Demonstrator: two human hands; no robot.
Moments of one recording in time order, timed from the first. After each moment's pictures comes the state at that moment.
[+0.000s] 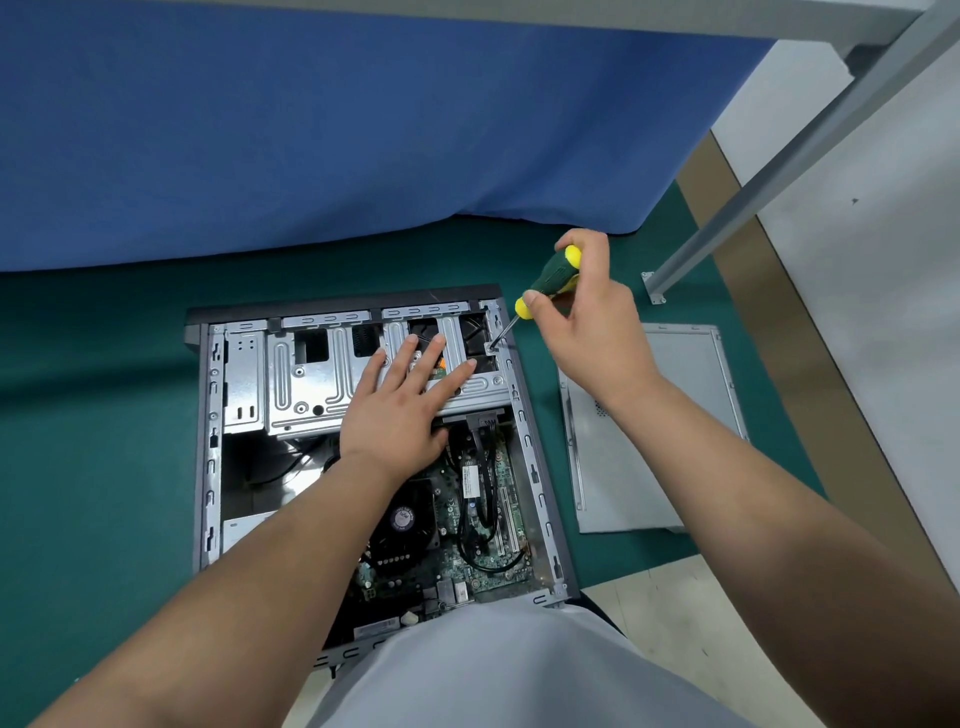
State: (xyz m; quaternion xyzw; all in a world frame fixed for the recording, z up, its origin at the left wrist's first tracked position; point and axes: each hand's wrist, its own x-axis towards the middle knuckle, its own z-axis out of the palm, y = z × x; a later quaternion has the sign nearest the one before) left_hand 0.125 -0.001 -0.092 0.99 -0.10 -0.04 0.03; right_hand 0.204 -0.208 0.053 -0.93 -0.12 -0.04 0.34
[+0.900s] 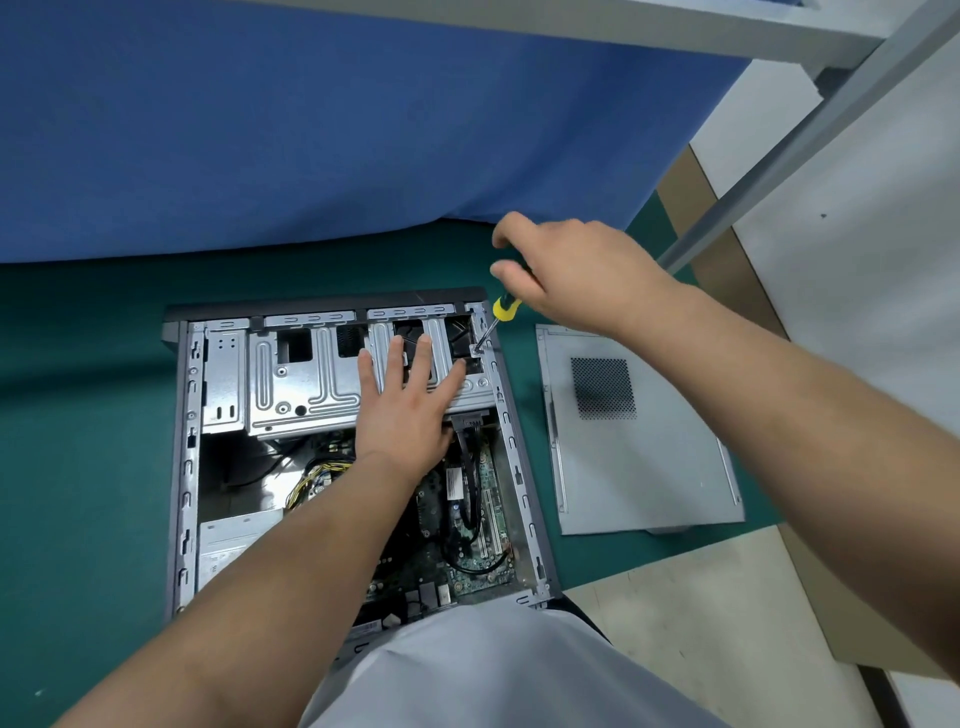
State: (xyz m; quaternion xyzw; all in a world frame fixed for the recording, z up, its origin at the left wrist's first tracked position) left_hand 0.130 -0.036 -0.099 1.00 -0.05 -0.05 0.00; right_hand 0.245 -0.195 0.115 -0.95 -0.32 0.01 -0.06
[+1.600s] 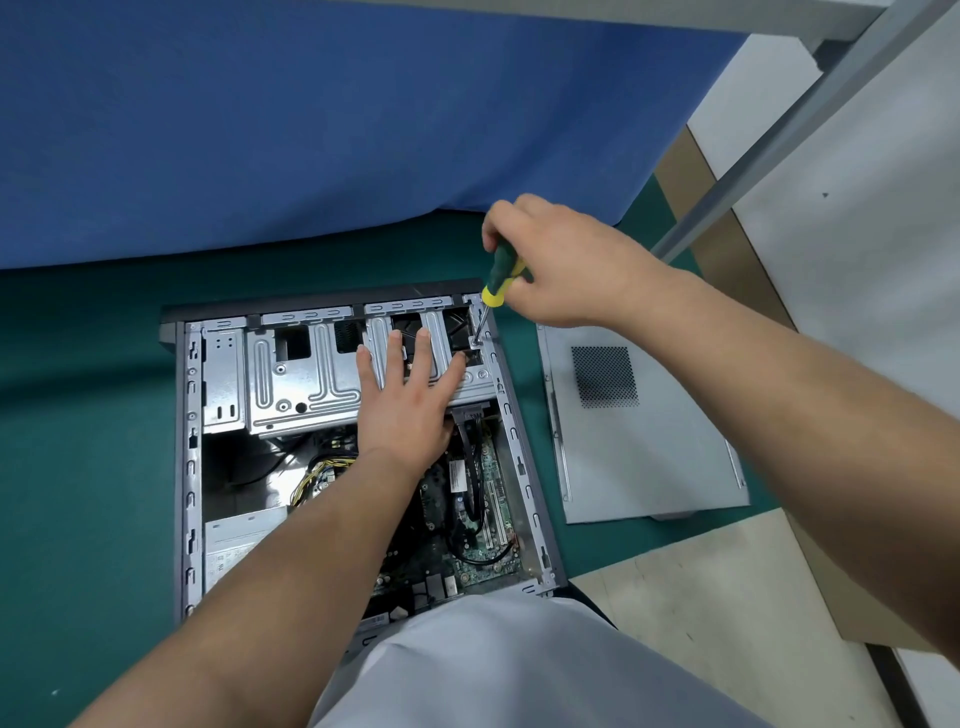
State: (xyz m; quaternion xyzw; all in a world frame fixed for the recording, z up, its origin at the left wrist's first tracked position) left_hand 0.131 -0.035 -0.101 1.00 -0.05 -0.04 0.00; right_hand 0.244 -0.190 0.113 -0.95 -0.31 0.07 0.00
